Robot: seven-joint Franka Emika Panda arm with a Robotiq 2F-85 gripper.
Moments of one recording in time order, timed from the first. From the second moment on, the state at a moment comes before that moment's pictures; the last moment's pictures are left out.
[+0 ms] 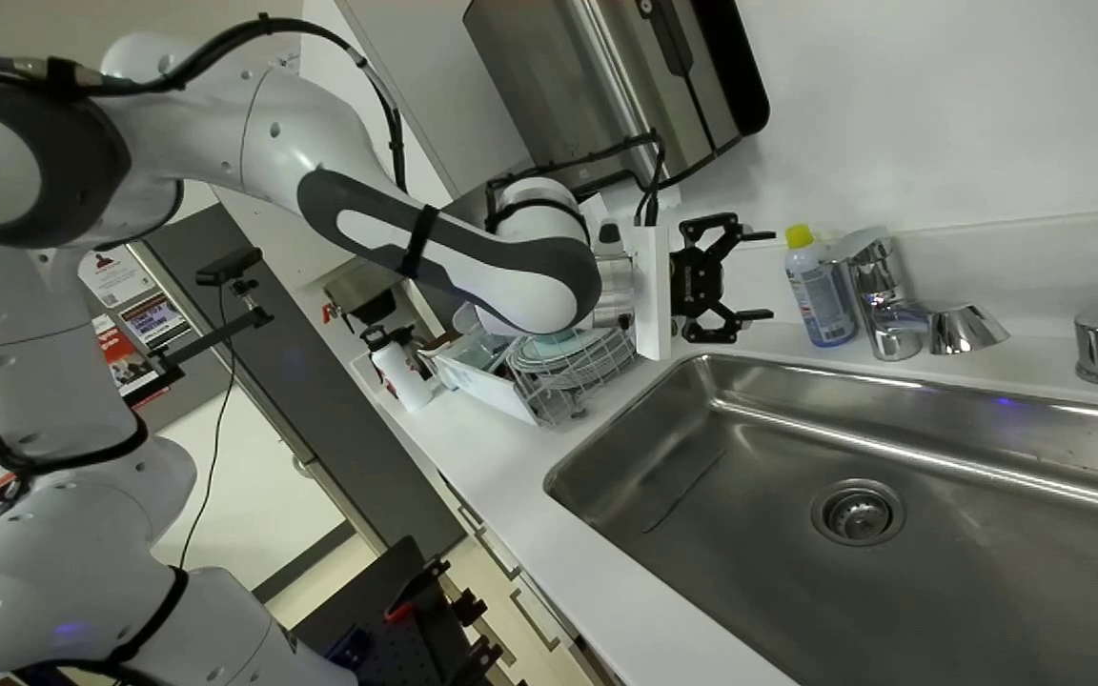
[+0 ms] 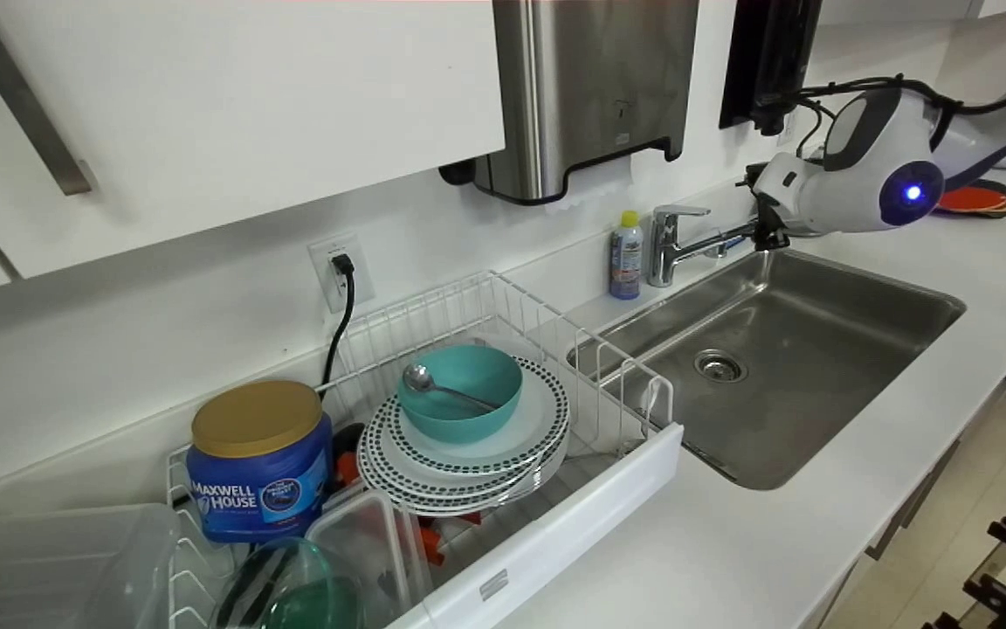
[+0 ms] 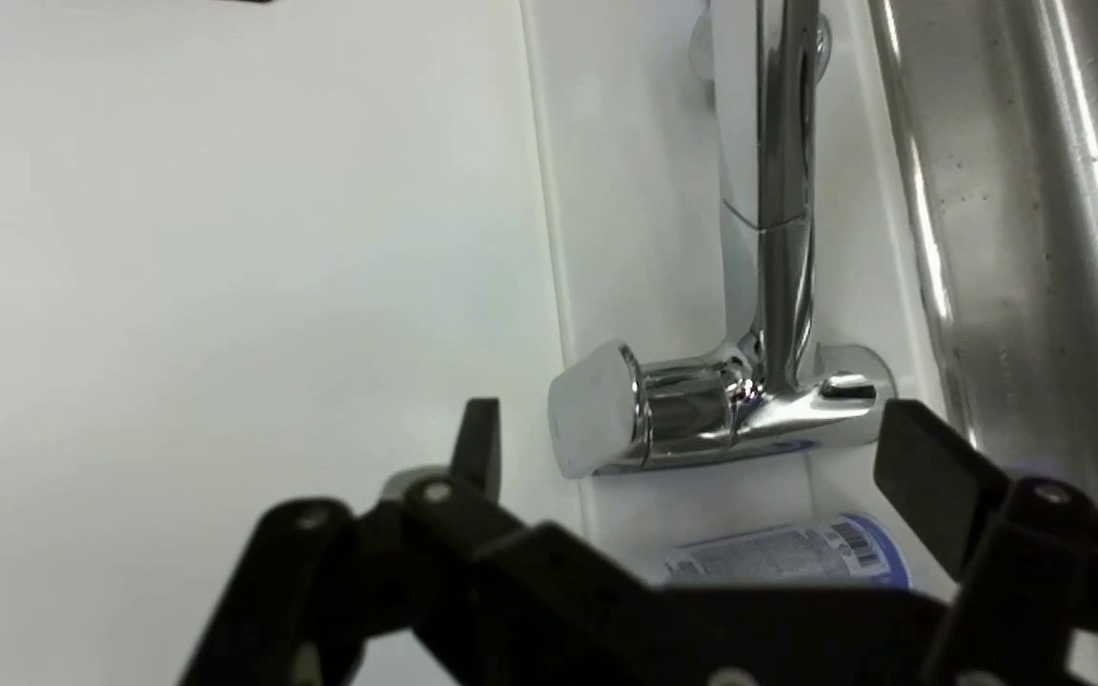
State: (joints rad) arm -0.37 0.41 0.11 -1.99 -2.61 2.66 1.04
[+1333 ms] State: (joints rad) arm -0.48 0.72 0.23 -1.60 -2.61 2.75 0.74
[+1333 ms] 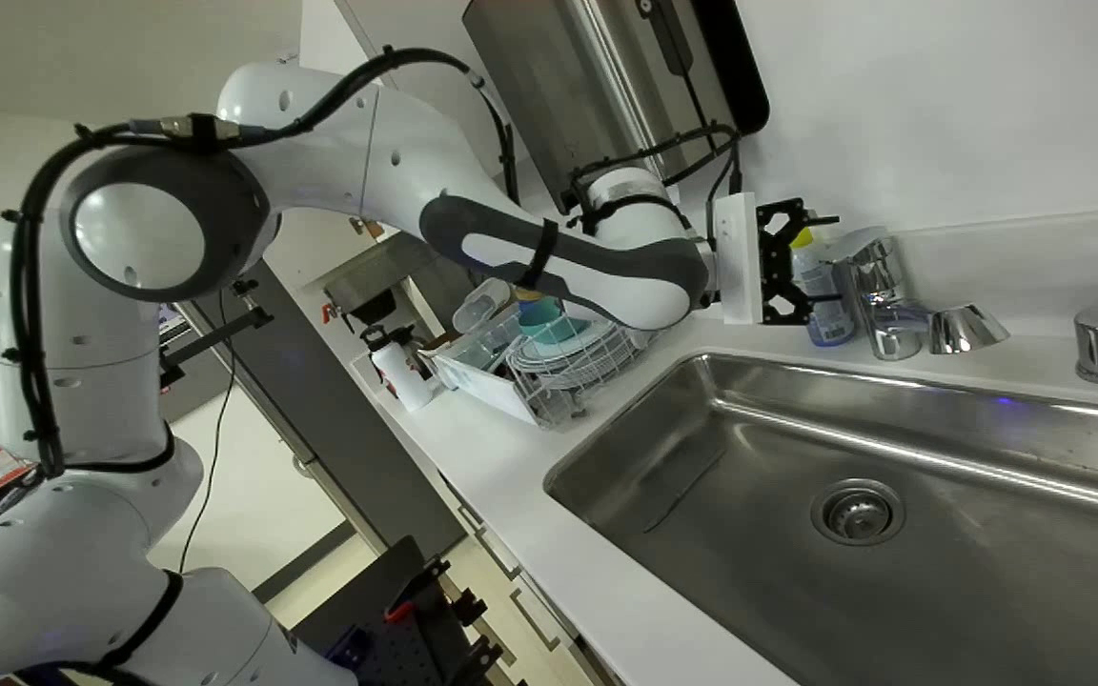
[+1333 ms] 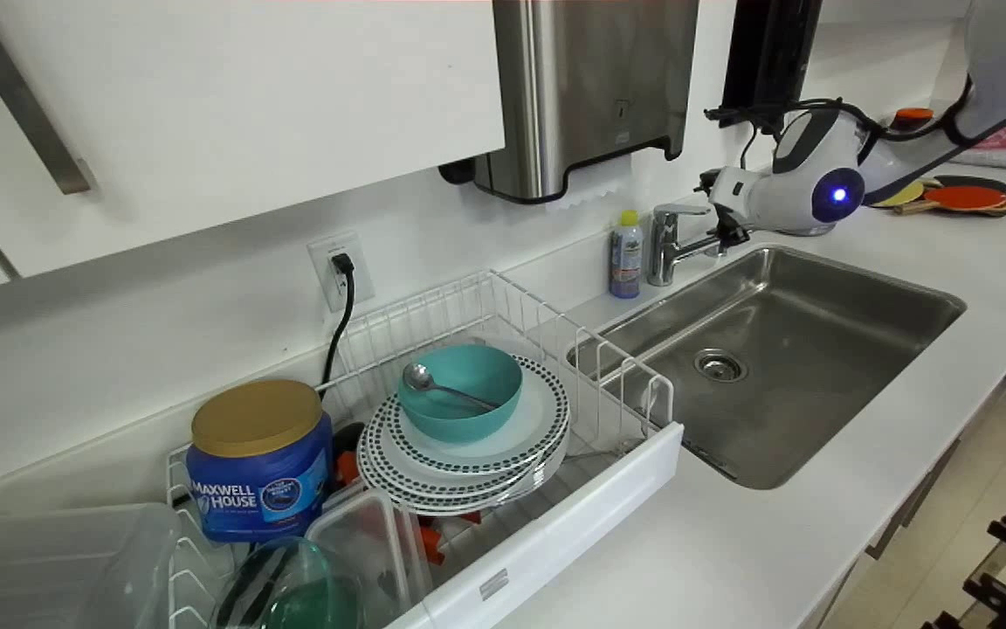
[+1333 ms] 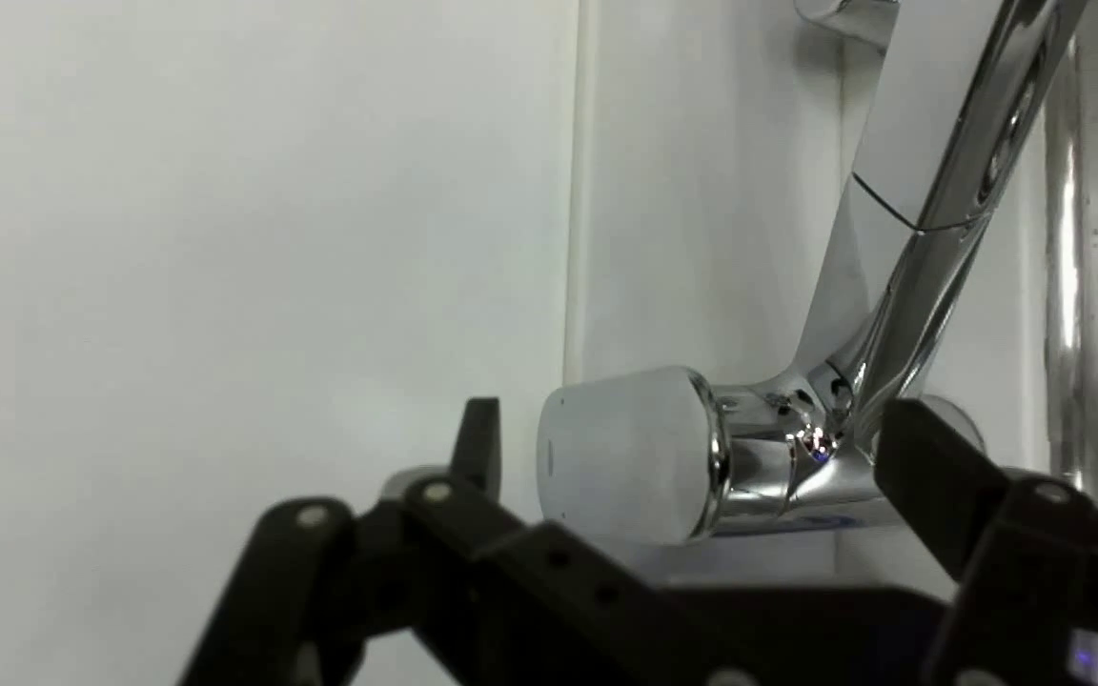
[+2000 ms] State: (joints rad) arm -0.55 0.79 0.32 -1.50 -2.61 2.76 0.73
